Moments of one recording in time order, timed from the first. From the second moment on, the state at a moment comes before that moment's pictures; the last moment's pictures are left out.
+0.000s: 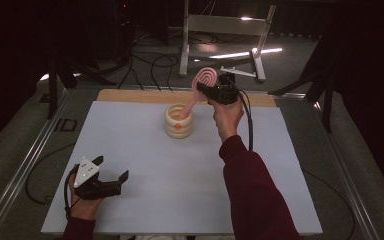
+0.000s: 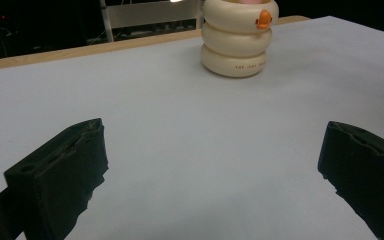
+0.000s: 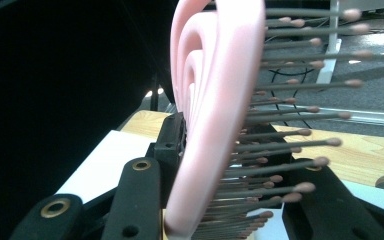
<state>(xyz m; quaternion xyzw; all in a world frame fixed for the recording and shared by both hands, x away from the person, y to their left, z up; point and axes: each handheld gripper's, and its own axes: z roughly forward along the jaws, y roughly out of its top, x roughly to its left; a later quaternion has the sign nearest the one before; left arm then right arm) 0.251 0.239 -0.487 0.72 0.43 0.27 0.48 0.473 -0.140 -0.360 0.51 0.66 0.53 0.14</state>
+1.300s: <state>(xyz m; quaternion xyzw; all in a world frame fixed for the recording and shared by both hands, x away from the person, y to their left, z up) 0.250 0.240 -0.487 0.72 0.43 0.27 0.48 0.476 -0.130 -0.379 0.52 0.66 0.52 0.14</state>
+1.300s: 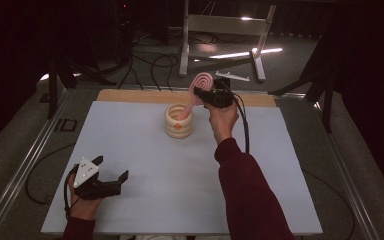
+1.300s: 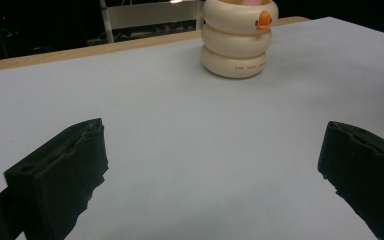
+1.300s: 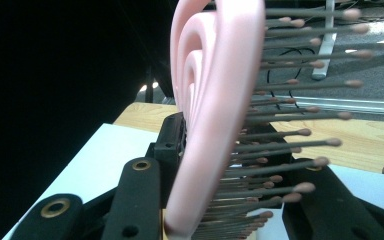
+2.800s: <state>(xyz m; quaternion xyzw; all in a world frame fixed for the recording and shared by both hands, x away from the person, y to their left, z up) 0.250 0.240 -0.487 0.72 0.43 0.27 0.48 0.477 -0.110 -0.404 0.52 0.66 0.52 0.12</state>
